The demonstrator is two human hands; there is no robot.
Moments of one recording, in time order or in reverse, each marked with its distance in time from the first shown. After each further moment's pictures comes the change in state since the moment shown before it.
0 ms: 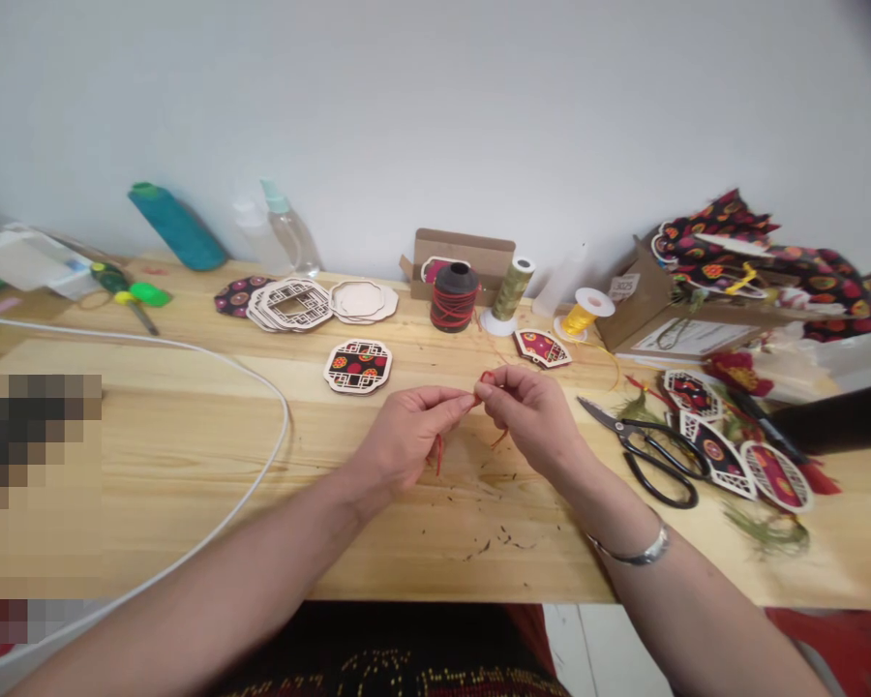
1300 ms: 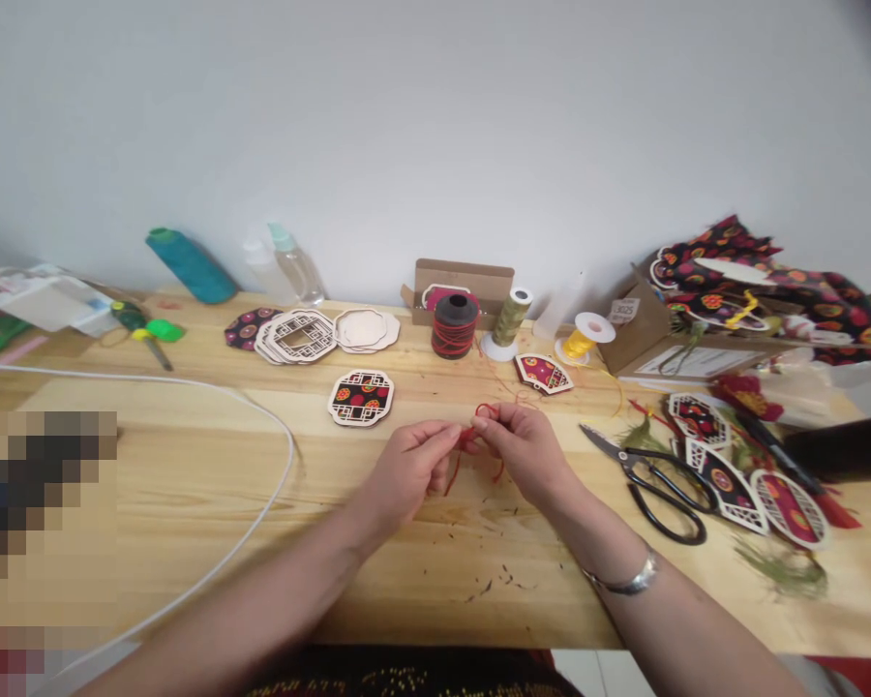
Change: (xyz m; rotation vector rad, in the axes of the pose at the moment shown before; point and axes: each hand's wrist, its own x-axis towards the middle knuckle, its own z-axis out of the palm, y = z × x) left_hand 0.004 -0.006 -0.009 -0.042 -0.094 -0.068; right_hand 0.011 0.020 0.004 0.177 -0.044 0.179
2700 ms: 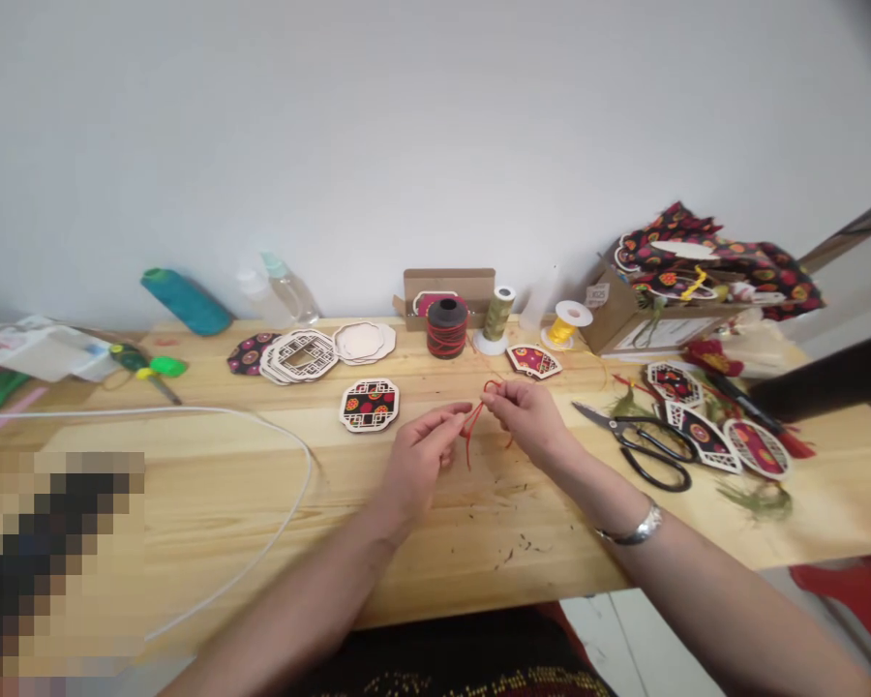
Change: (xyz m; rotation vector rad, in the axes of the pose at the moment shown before) left_hand -0.004 0.006 0.000 0.015 0.091 0.135; right_hand 0.003 -0.016 0.001 -0.136 0.200 -0.109
